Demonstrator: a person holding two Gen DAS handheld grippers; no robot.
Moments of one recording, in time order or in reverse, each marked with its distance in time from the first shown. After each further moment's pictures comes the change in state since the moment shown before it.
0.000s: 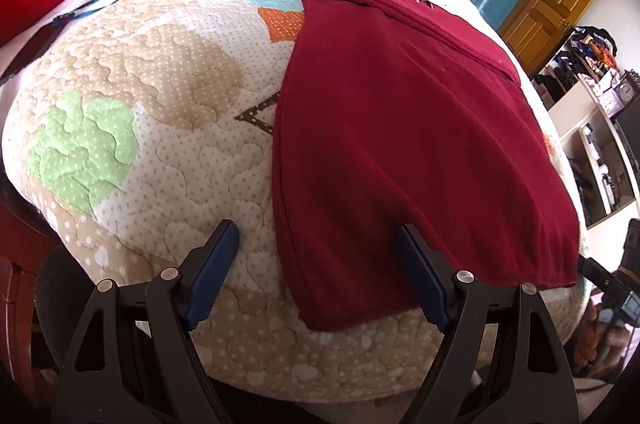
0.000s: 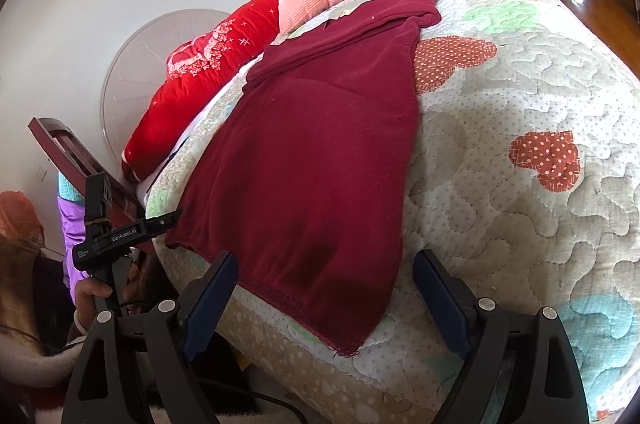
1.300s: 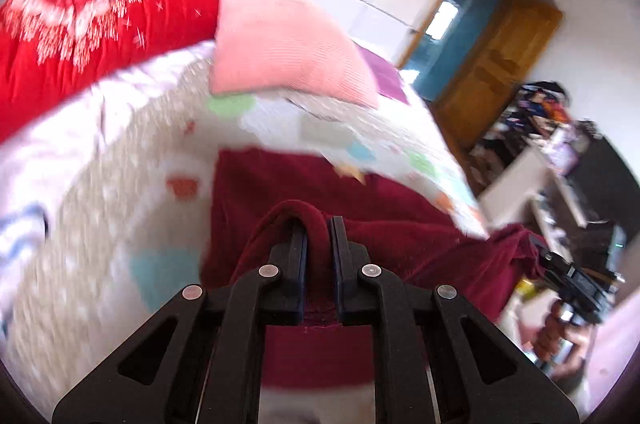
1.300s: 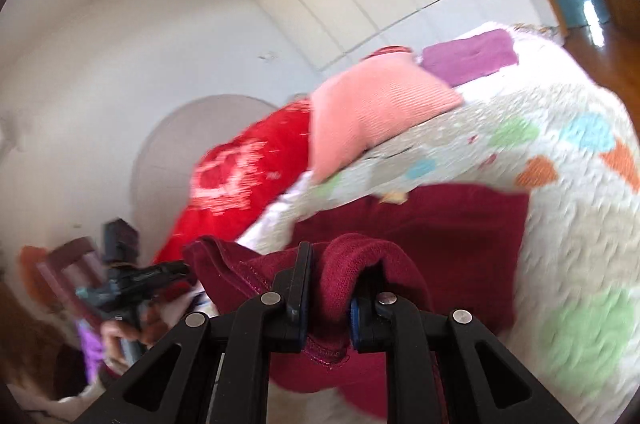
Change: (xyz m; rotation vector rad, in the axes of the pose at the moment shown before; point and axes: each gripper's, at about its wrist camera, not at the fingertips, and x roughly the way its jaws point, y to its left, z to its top) left arm 0.026 -0.047 0.279 0.044 -0.242 -0.170; right arm 0.054 -0.011 0.268 -0.053 -0.314 0.017
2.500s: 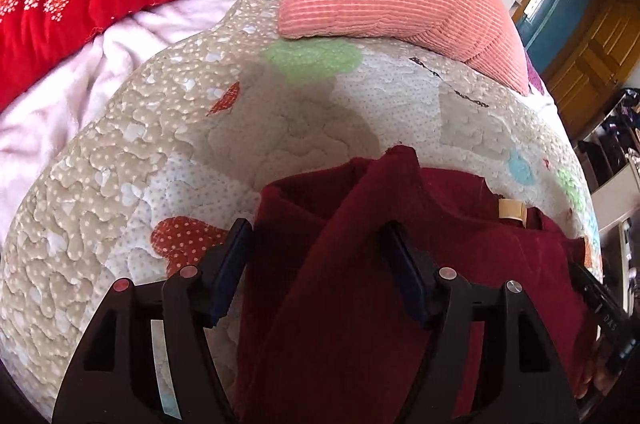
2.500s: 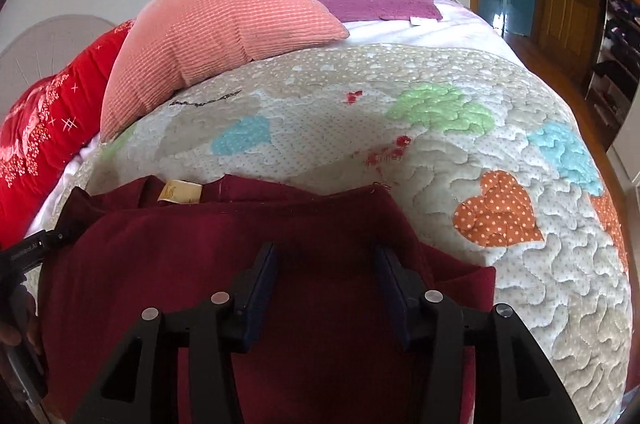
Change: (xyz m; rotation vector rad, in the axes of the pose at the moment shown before) left arm 0.166 0.066 0.023 -0.122 0.150 0.295; right arm 0.160 -0.067 0.024 -0.056 0.248 -0.500
